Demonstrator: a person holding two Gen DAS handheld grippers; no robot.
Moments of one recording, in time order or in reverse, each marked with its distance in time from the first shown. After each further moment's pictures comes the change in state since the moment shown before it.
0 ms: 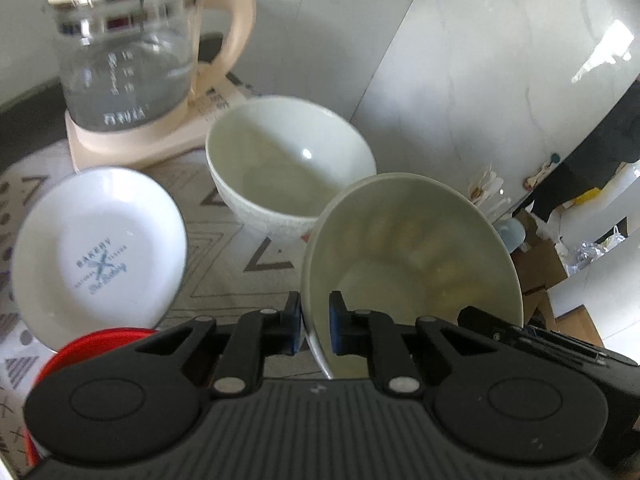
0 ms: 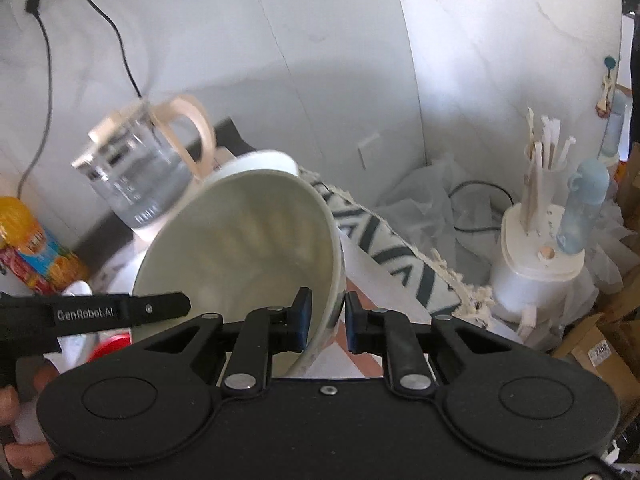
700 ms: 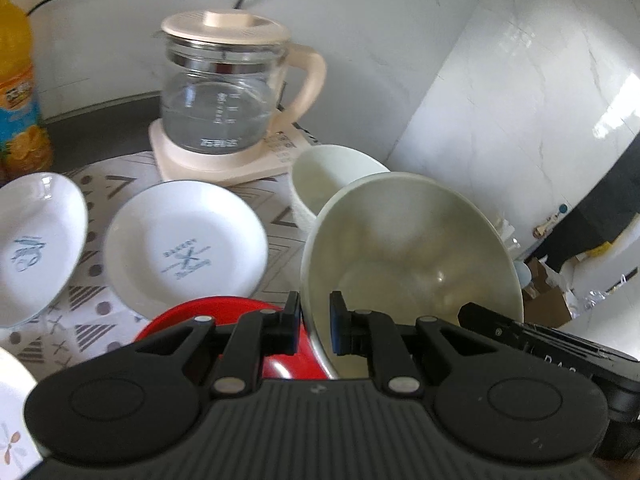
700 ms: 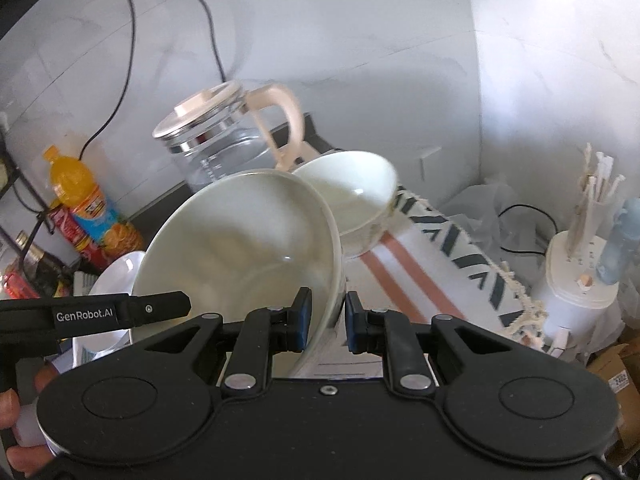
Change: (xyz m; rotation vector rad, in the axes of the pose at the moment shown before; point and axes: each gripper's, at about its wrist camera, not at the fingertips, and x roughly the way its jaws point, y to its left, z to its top) left arm -0.075 0.035 -0.029 -0.111 -0.131 0.069; right arm -0.020 0.063 -0.013 -0.134 0.005 0.111
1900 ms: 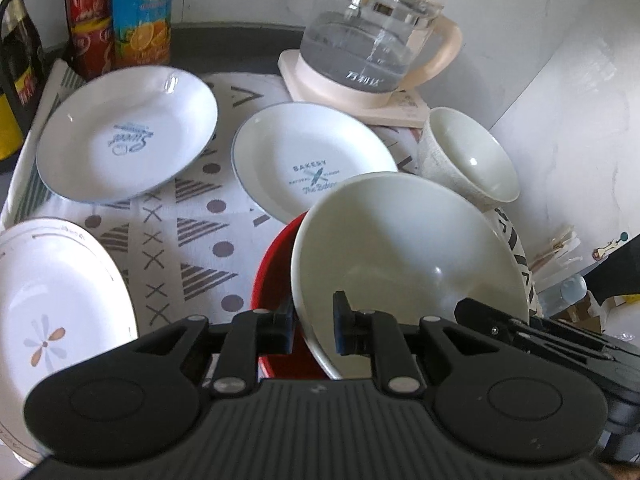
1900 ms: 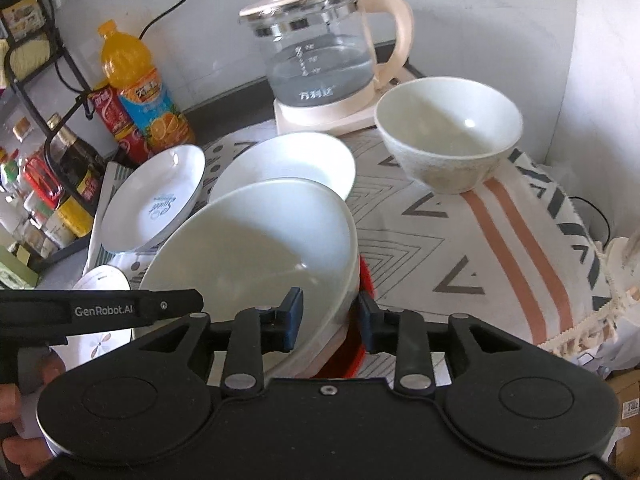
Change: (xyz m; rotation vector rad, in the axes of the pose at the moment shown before) left arm -0.008 0.080 -0.053 -0.211 0.086 0.156; right arm 0.050 0.070 -0.037 -0.203 0.196 0.097
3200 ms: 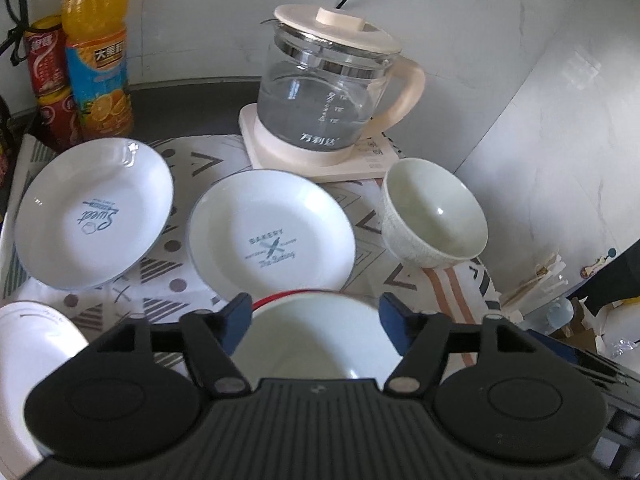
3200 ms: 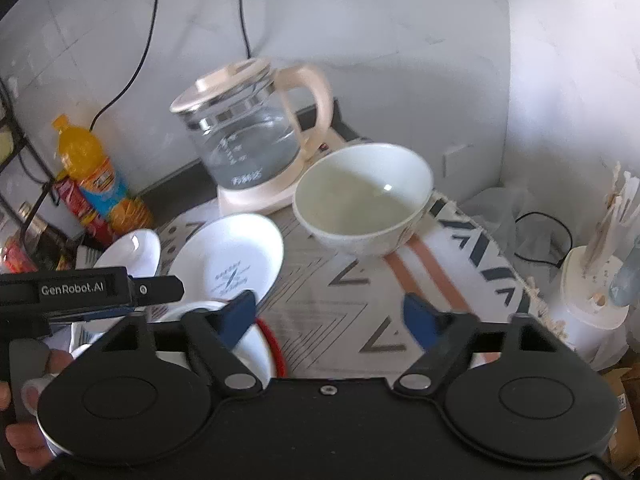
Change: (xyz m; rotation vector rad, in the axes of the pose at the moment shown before) left arm -0.009 -0.046 0.050 0.052 -0.080 -0.019; right arm -0.041 -0.058 0.031 0.135 -0.158 -0.092
